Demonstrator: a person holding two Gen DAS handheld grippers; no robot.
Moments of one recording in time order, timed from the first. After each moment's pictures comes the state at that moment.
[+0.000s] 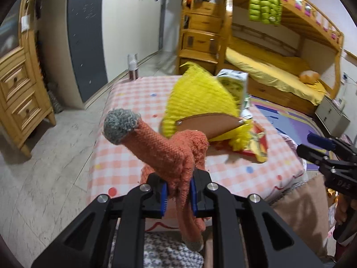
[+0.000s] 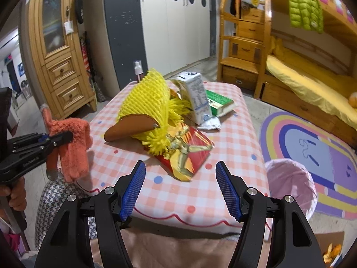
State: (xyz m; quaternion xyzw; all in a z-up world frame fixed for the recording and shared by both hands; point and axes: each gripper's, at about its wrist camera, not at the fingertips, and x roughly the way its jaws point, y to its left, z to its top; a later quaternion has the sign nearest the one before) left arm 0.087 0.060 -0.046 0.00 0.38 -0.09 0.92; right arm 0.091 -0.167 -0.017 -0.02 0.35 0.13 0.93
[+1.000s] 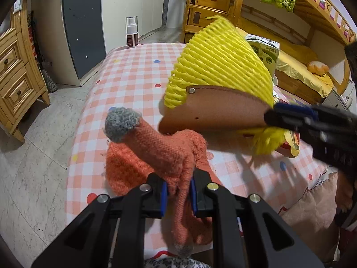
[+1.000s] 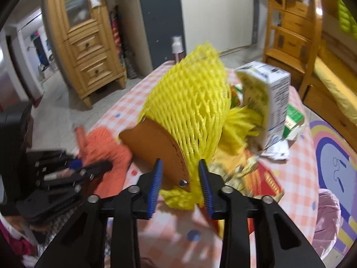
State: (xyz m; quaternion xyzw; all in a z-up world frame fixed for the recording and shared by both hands) left arm 0.141 0.065 -0.102 -0.01 0.44 -0.09 0.89; right arm 0.176 -0.094 -0.051 -0.06 0.41 0.25 0.88
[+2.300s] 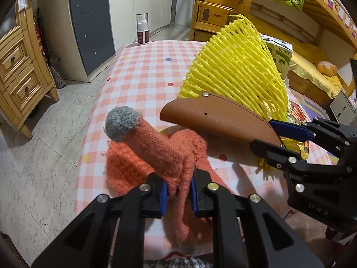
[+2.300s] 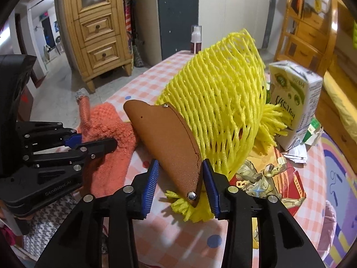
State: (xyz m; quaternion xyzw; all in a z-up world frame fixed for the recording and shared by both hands) left arm 0.145 0.073 -0.098 -0.01 0.46 -0.06 0.89; right arm 0.171 -0.061 -0.068 -0.11 0.40 0.26 0.87
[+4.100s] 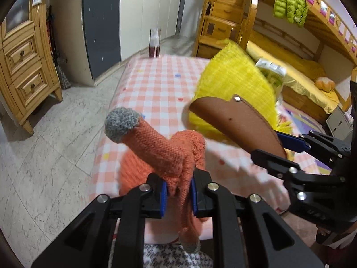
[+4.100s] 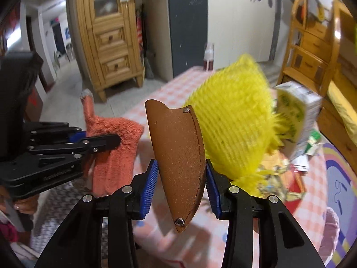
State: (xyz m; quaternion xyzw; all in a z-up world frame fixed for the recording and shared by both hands) left arm 0.123 0.093 -0.067 -0.04 0.42 -0.05 0.91; right arm 0.143 -0.066 -0.041 -0.09 0.36 0.29 0.88
